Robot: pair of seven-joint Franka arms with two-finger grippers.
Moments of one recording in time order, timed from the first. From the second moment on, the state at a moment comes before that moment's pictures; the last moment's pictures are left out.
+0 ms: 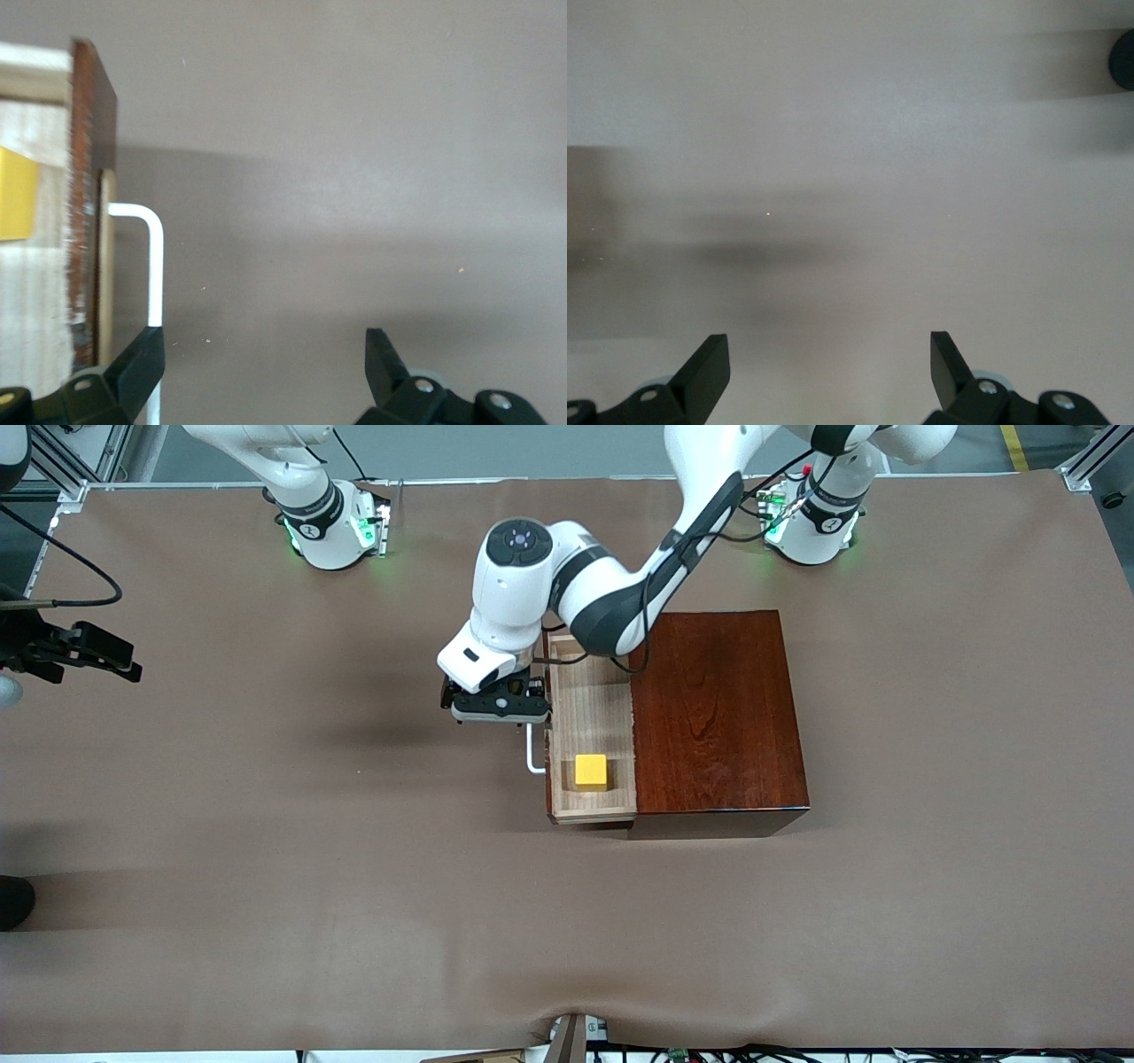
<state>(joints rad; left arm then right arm) -0.88 0.72 -0.03 -1.19 0.02 2.23 -0.99 -0.05 0.05 0.01 -1.52 0.00 1.51 -0.04</state>
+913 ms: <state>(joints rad) -0.54 0.46 -0.01 -1.26 0.00 1.76 -1.01 0.34 0.11 0.03 -1.49 0.02 1.66 0.59</state>
